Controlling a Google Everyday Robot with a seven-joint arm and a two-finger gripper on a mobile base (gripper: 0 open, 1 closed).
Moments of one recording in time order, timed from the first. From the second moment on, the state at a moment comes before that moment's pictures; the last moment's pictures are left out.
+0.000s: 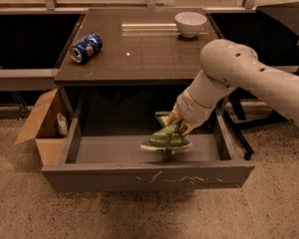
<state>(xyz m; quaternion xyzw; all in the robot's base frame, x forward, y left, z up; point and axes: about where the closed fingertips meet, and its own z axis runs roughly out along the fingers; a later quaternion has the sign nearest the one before) 0.548 -0.088 0.731 -0.92 0.35 0.06 0.19</state>
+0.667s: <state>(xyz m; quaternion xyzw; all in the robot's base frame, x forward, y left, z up) 0.536 -0.098 0.777 -0.91 0.34 0.05 0.24</state>
